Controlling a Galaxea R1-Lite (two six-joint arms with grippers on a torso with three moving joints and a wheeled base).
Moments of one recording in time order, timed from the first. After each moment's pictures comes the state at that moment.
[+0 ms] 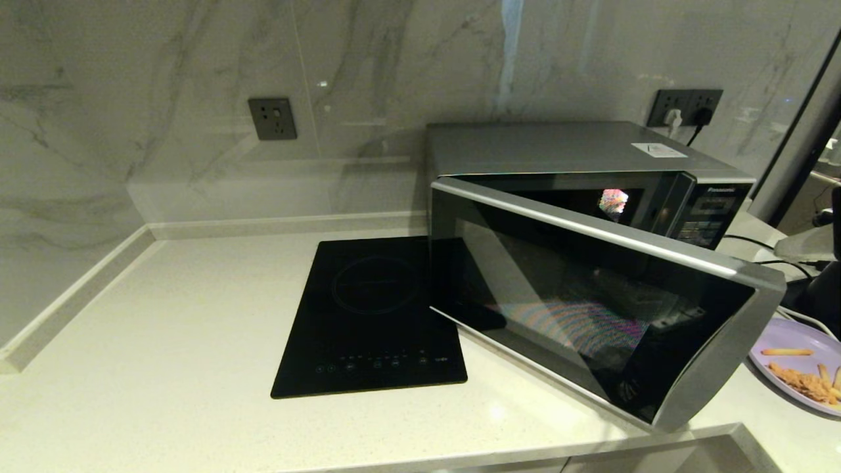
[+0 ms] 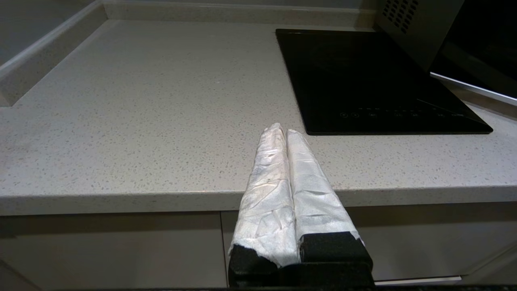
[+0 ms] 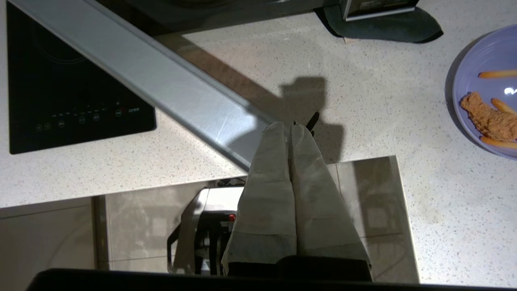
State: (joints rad) left arm 0.00 0.00 0.00 -0.01 0.02 -0.07; right arm 0.26 1.33 -1.49 0.83 -0.16 0.37
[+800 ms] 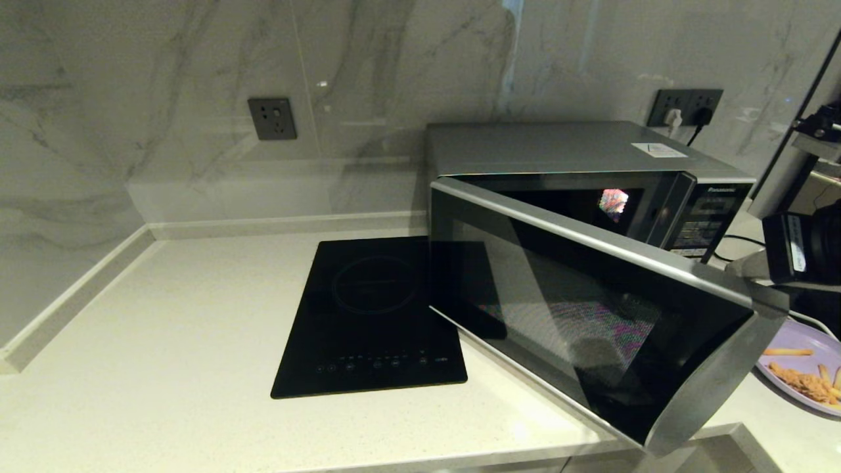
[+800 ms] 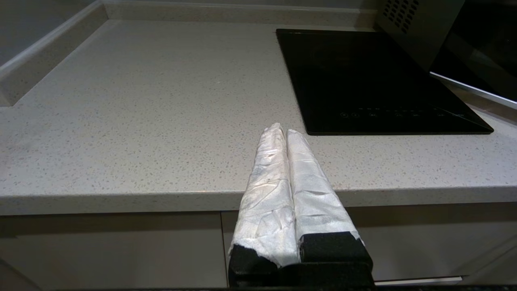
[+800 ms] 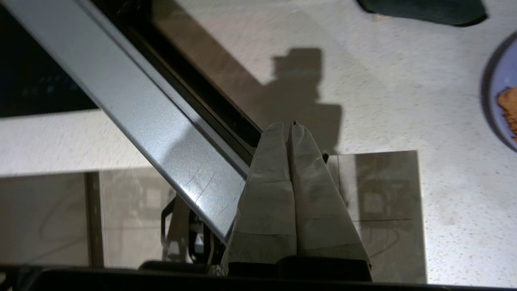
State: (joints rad) left arm 0.00 0.00 0.00 -0.01 0.02 -0.07; right arm 0.33 1.41 -1.47 0.83 -0.16 0.37
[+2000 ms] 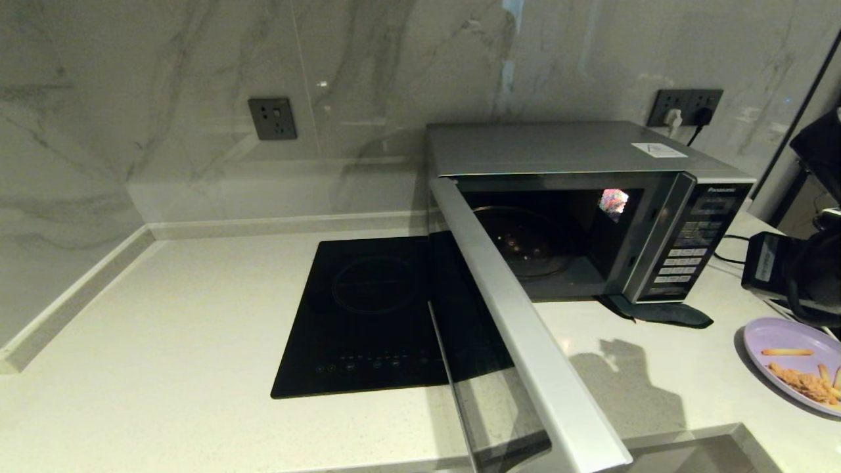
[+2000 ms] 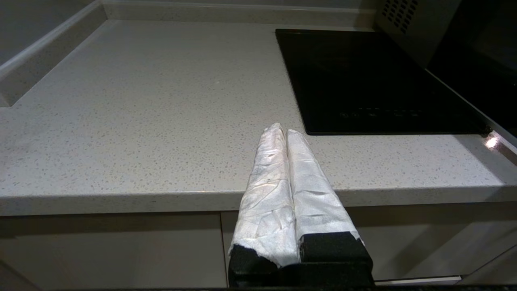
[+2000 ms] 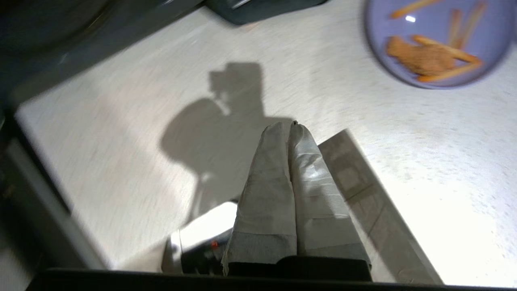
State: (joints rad) left arm 0.00 0.00 0.00 -0.01 0.02 -0.07; right arm 0.31 1.48 -1.39 0.82 -0.53 0.69
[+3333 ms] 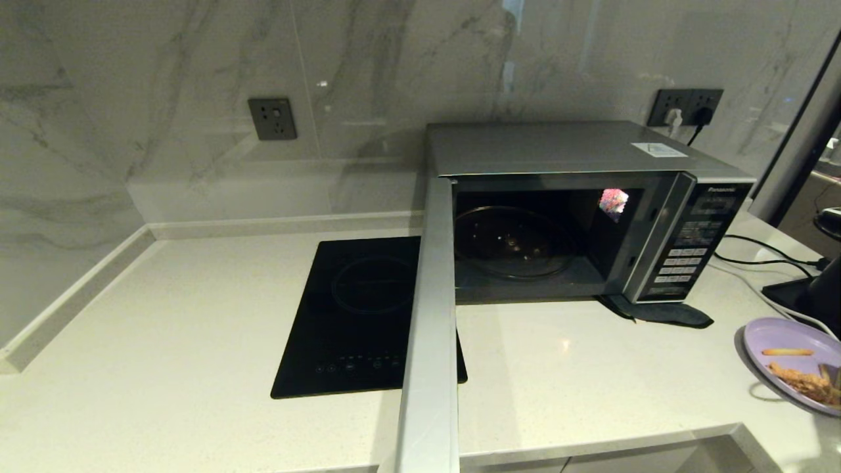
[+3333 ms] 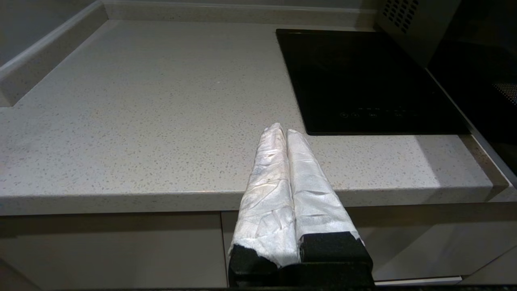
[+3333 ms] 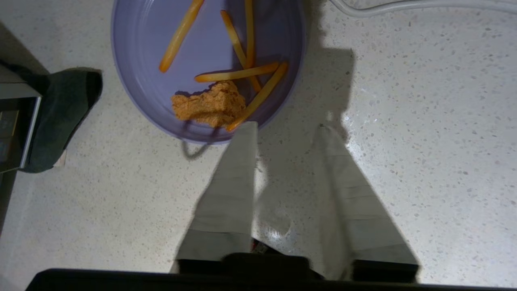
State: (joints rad) left arm 0.00 0.00 0.00 -0.01 0.02 -0.07; right arm -0.86 1.75 -1.40 0.66 0.10 0.31
